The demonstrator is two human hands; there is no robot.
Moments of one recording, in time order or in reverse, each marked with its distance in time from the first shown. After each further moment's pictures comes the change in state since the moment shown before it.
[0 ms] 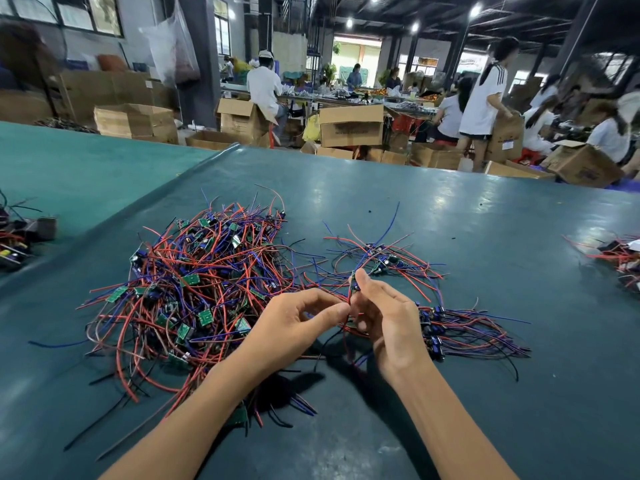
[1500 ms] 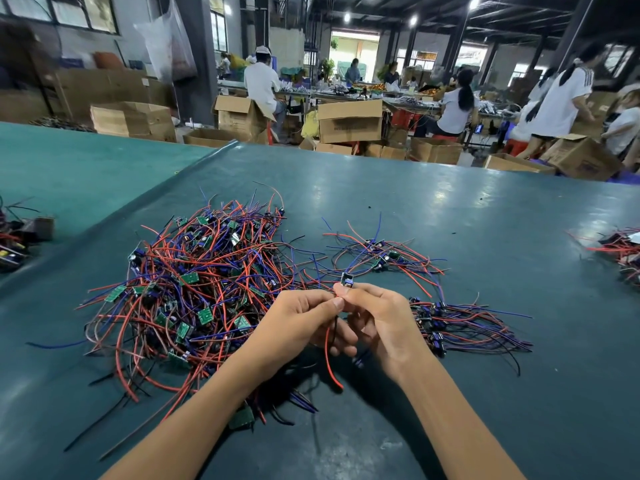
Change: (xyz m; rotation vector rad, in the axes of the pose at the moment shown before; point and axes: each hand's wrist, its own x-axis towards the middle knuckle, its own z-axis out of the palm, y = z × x) left_hand -0.001 0.010 0.009 -0.552 -0.146 -0.264; right_hand 0.007 0.008 -0.005 -0.060 -0.141 0.118
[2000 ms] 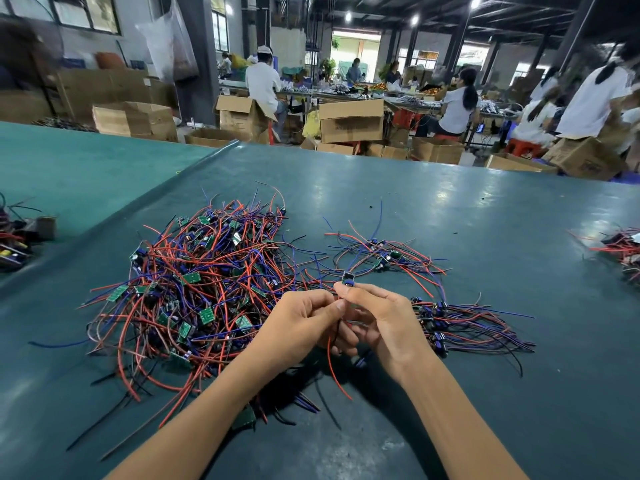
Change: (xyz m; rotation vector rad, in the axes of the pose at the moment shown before) left_hand 0.001 -0.002 0.003 0.135 0.029 0.068; right_hand -0.004 -0.003 0.000 0.031 -0.036 0.002
